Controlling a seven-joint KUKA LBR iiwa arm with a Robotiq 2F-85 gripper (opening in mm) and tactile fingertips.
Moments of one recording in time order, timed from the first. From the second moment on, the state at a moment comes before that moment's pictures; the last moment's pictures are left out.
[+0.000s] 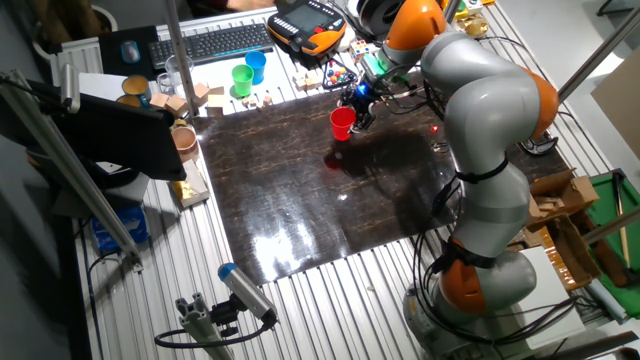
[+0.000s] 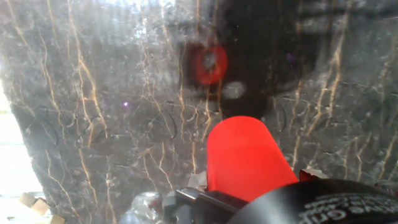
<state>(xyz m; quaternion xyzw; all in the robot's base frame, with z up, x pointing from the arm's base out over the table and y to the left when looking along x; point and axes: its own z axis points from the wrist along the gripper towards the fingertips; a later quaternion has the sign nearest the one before) 0.595 0.091 0.187 -0.68 -0.69 -0.14 0.21</state>
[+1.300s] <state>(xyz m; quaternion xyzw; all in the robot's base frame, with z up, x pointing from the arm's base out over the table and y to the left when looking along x) 0.586 0.087 0.204 -0.68 -0.68 -0.15 0.22</state>
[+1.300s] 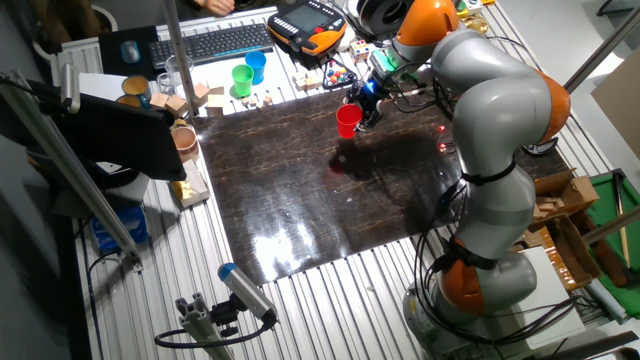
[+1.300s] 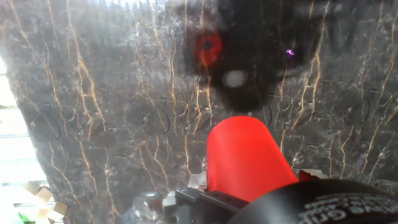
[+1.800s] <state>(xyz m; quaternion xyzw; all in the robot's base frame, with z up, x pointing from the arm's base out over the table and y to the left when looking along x) 0.586 0.086 0.205 -0.68 -0.69 -0.14 0.21</state>
